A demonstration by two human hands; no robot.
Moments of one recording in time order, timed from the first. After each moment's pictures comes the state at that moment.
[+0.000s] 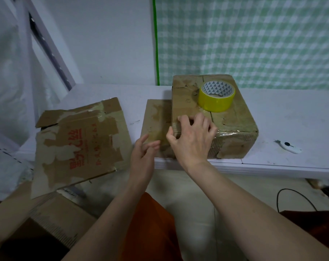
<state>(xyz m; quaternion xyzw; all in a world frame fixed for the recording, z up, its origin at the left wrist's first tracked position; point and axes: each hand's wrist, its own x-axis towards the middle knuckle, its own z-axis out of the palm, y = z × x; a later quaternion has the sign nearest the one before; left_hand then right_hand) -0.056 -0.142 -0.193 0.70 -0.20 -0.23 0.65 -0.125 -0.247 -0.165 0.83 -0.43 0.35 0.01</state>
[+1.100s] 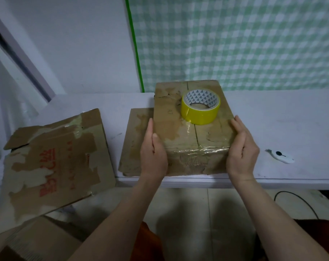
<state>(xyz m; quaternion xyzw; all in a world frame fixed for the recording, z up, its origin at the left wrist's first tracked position) -0.079 -0.237 -0.171 0.74 -0.29 -0.12 0.60 -0.222 -0.357 -0.192 0.69 -0.39 0.55 -0.28</state>
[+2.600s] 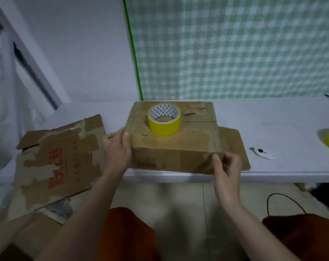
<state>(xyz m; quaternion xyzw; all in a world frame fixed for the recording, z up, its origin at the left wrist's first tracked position) -0.026 -0.182 -0.158 0.83 -0.26 -0.08 0.50 -0.258 -0.279 -0.186 0.60 -0.46 0.46 -0.47</state>
